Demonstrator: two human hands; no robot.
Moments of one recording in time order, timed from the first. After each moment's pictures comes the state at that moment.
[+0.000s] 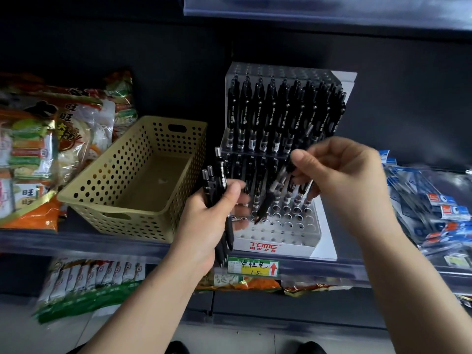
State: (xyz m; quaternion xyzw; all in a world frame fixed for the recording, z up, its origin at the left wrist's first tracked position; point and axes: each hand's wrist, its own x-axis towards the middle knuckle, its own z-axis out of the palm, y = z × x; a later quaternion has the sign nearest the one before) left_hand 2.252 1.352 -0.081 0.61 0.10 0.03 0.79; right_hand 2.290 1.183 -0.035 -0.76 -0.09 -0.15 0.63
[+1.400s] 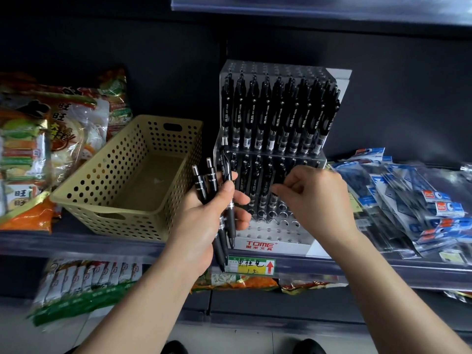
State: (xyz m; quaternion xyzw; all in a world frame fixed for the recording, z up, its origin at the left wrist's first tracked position) left_hand 2.248 1.349 -0.074 0.58 0.07 0.04 0.81; right_hand 2.301 1.184 -0.076 -0.92 -0.12 -0.22 0.29
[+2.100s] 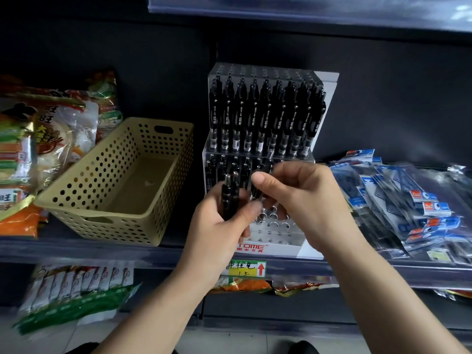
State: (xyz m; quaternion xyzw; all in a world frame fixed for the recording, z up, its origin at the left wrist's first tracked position) left_hand 2.244 1.325 -0.088 0.68 0.00 0.08 0.73; right_hand 2.274 1.193 -0.043 -0.77 -0.12 -0.04 0.63
